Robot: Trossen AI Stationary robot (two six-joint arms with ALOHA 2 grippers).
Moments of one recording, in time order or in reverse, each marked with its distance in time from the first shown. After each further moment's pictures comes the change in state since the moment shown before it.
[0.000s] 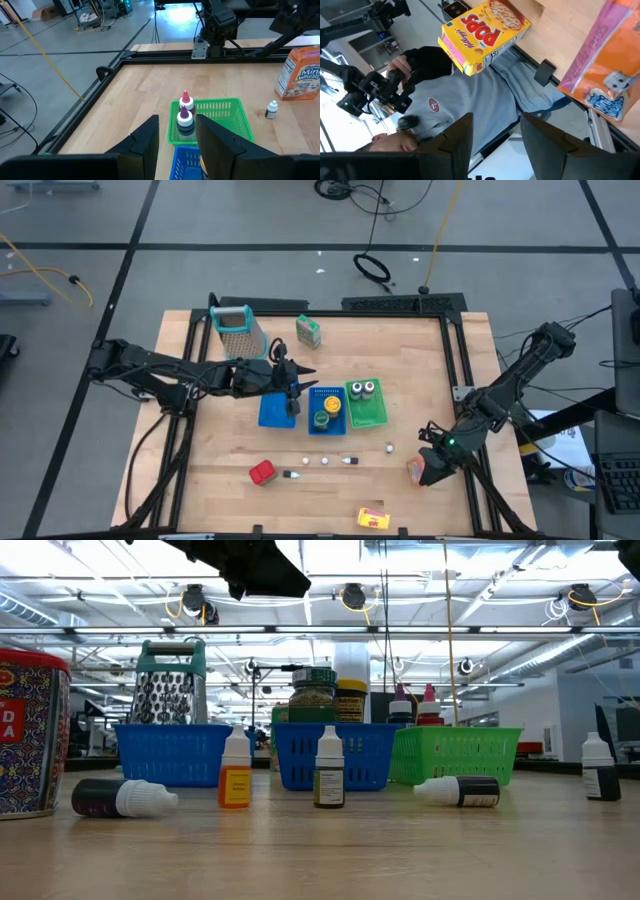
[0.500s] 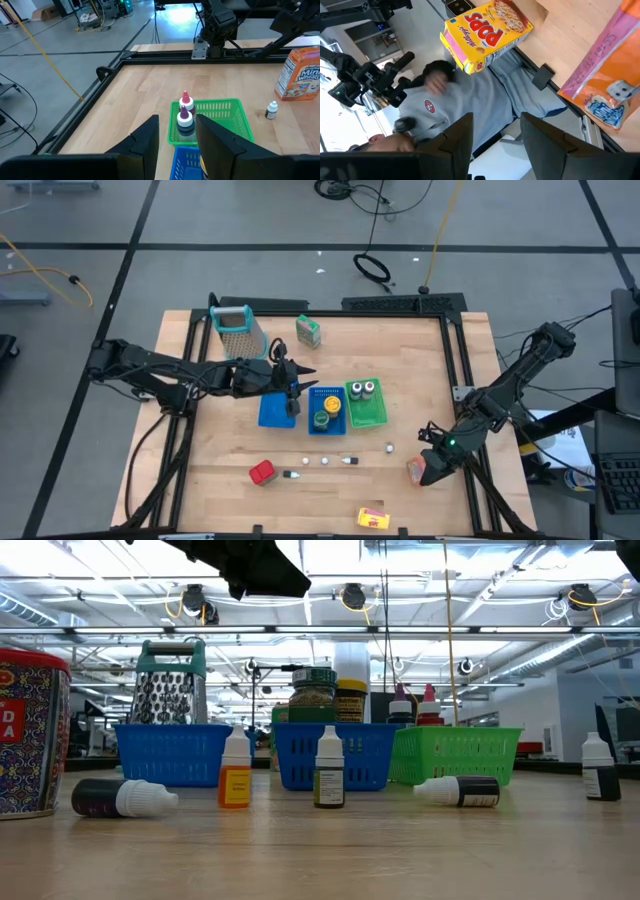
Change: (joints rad) left arm 0.000 0.000 0.000 0.002 0.000 0.000; right arm 0.000 0.000 0.000 -0.001 -0.001 -0.077
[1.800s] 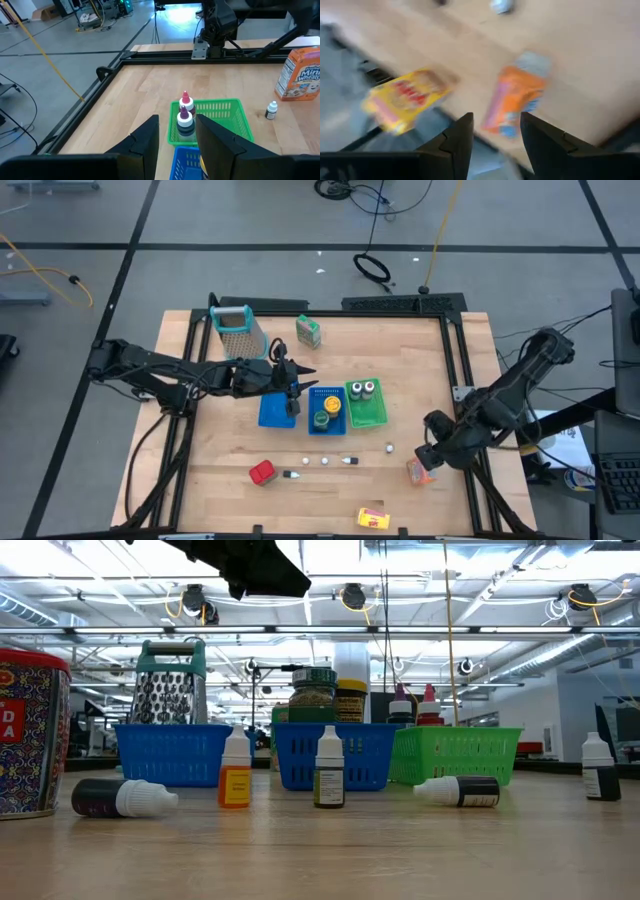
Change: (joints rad) left arm 0.000 0.000 0.000 0.001 0.000 0.000; right arm 0.002 0.280 0.528 -0.931 0.184 -0.065
